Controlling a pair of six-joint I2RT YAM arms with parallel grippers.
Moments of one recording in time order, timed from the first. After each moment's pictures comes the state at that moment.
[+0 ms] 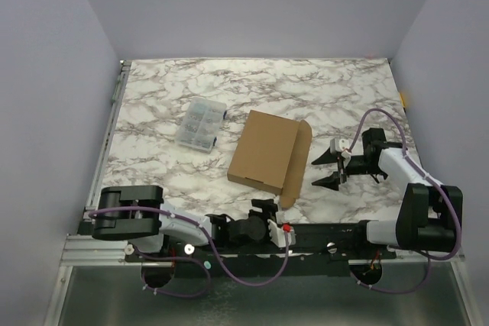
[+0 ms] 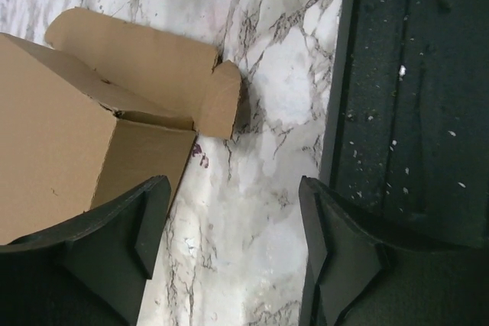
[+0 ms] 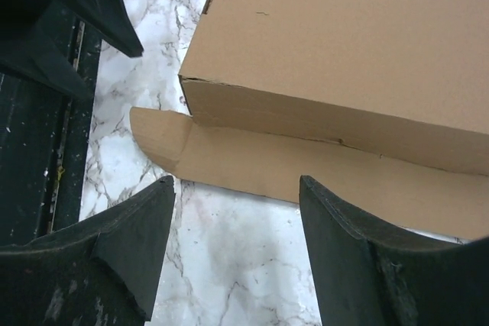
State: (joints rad) left arm -1.55 1.46 0.43 0.55 -0.44 0.44; right arm -0.08 1.32 0.68 -0.87 -1.27 -1.56
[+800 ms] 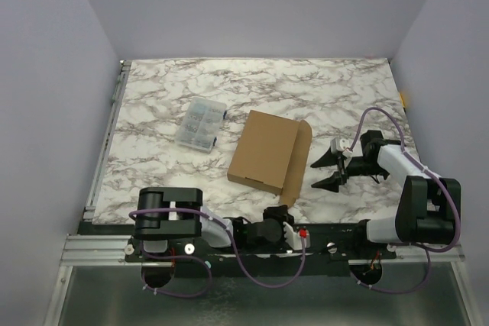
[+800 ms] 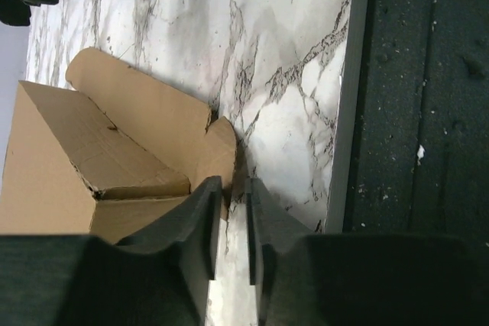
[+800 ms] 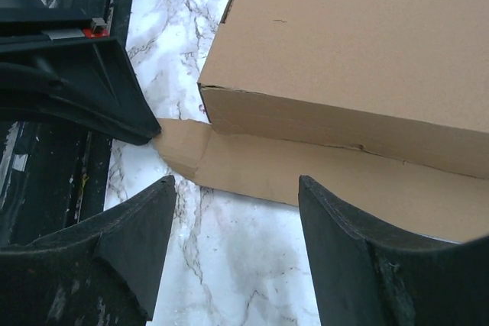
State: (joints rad) left arm -1.55 1.77 0.54 0.76 -0.50 0.59; right arm -0.09 1.38 0.70 -0.99 -1.31 -1.65
